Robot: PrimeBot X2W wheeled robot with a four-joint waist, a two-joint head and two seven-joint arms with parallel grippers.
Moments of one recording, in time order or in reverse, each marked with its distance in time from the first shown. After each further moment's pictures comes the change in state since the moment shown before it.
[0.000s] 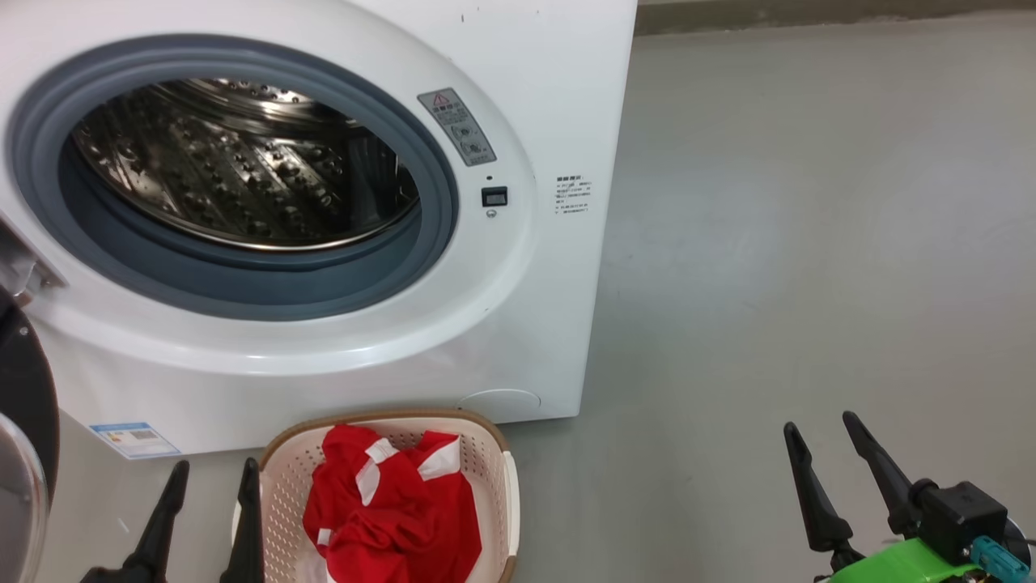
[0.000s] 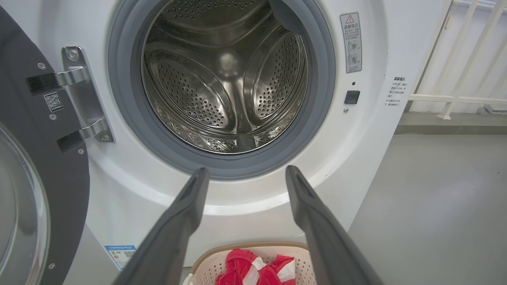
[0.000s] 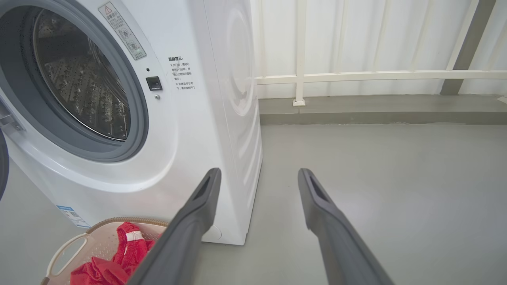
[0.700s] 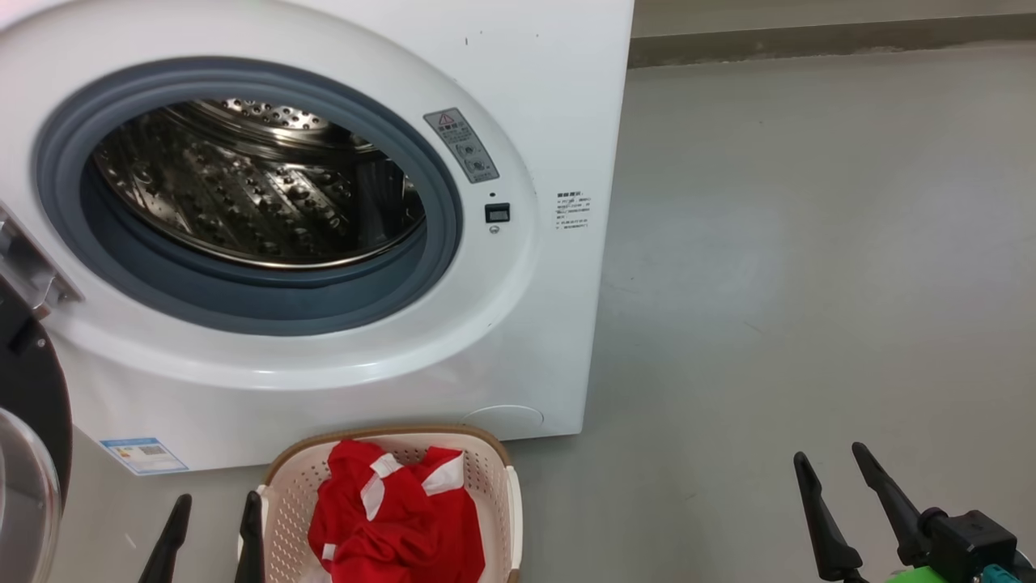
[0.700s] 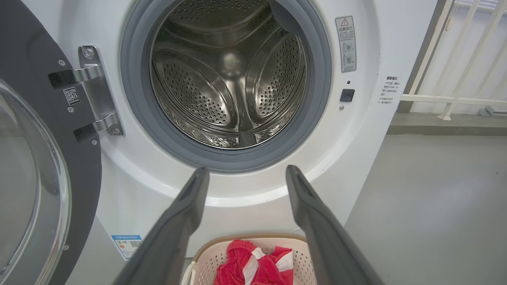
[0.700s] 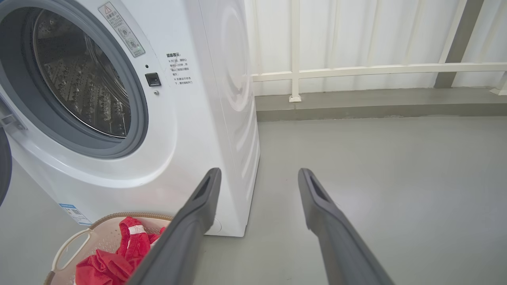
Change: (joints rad) left arm 0.087 -0.011 0.005 -0.040 -0.001 0.000 0.000; right arm 0.071 -0.003 -0.013 -0.010 0.014 0.000 0.000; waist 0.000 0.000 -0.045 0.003
